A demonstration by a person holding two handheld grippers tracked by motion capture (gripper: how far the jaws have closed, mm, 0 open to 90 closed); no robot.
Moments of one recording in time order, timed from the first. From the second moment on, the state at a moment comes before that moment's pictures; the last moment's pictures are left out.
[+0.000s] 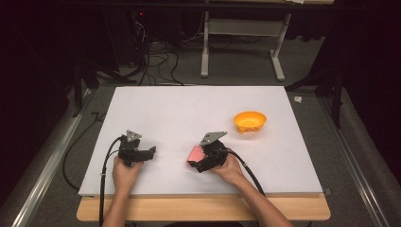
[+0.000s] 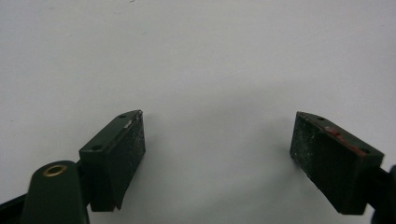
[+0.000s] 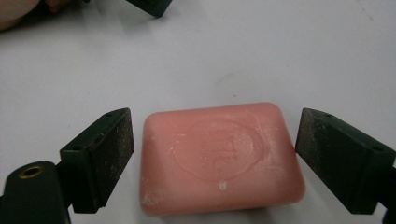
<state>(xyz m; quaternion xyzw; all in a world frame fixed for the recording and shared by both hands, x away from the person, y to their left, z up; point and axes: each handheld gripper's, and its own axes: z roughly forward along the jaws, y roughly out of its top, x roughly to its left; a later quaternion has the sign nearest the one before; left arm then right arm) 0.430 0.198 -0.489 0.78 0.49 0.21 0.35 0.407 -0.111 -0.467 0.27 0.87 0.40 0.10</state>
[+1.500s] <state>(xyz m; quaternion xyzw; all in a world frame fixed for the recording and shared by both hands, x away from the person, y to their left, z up) 0.430 0.198 -0.489 0.78 0.49 0.21 0.35 0.405 -0.105 -0.481 0.27 0.89 0.36 0.11</state>
